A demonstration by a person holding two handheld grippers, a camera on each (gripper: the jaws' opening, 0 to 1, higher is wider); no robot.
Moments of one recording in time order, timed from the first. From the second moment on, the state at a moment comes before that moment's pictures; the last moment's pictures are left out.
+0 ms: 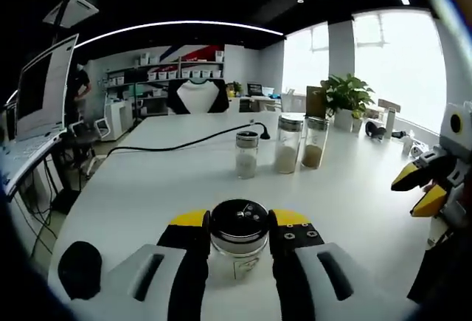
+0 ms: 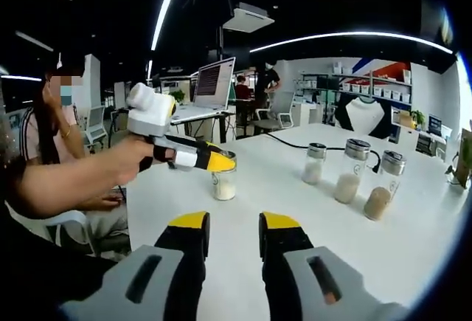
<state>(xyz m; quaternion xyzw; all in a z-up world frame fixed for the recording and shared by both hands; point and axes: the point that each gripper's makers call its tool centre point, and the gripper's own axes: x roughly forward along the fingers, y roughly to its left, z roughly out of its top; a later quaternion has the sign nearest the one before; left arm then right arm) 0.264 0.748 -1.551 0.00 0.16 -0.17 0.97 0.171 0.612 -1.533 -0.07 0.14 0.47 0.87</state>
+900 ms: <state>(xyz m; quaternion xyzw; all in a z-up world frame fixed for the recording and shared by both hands) 0.256 0.749 -1.526 -0.03 0.12 -0.16 0.98 0.175 0.607 -1.540 -0.06 0.14 0.46 0.87</state>
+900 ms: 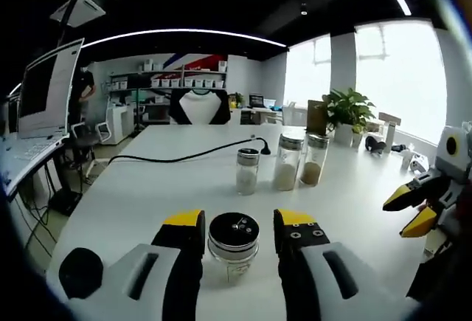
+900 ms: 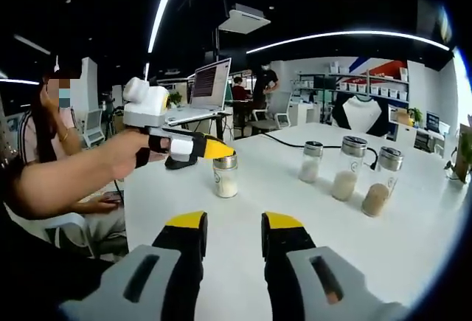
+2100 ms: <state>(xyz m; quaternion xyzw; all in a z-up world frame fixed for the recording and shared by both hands) 0.191 0.735 -1.472 -0.09 0.05 -0.18 0.98 0.279 0.607 -1.570 -0.05 0.14 0.37 0.92</state>
